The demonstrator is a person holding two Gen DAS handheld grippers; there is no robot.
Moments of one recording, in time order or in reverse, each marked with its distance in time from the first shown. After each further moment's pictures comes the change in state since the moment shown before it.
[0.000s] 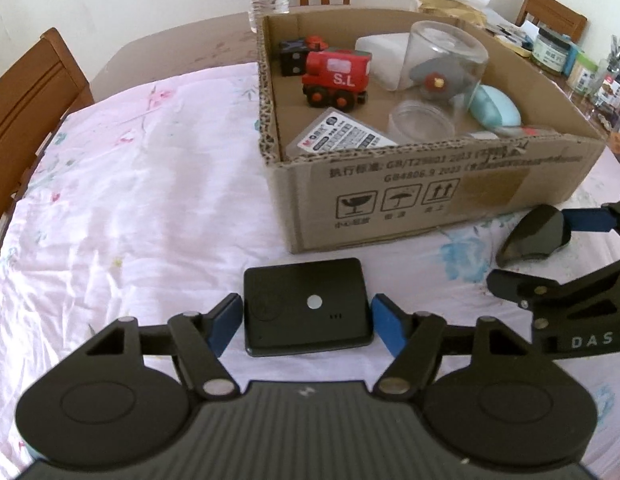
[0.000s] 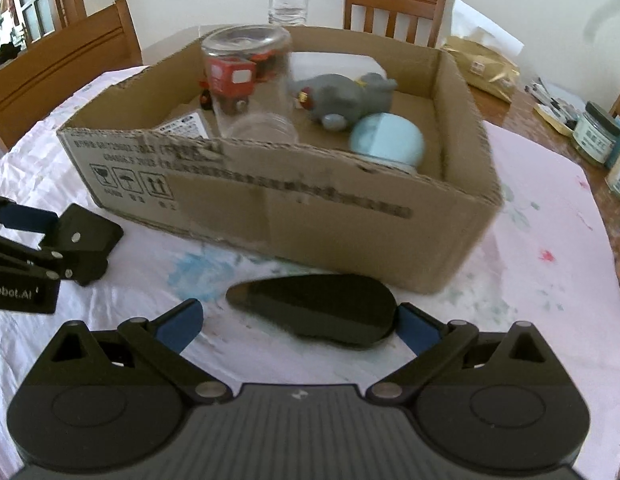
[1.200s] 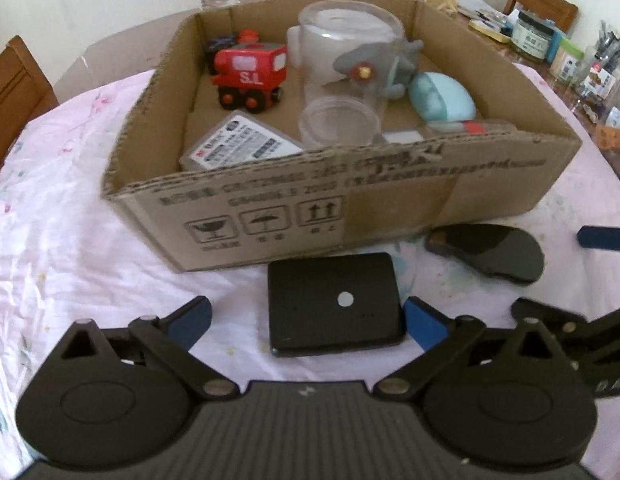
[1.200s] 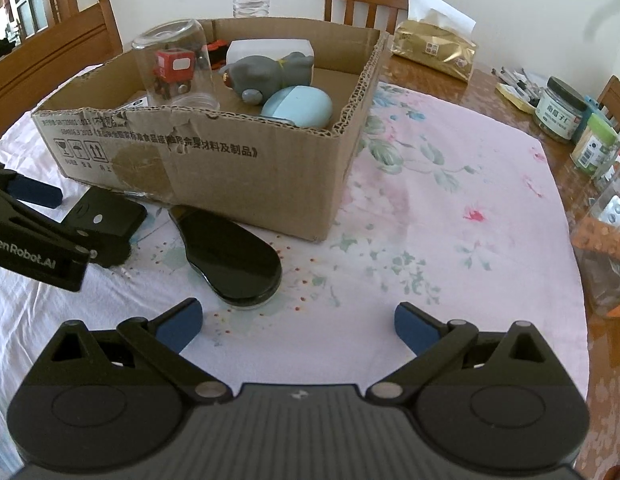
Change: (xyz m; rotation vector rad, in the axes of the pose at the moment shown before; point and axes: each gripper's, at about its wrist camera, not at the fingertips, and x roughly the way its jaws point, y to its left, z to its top) left arm 0.016 -0.061 0.015 0.011 0.034 -0.018; right arm -0.023 -0.063 -0.031 0.000 0.014 -0.019
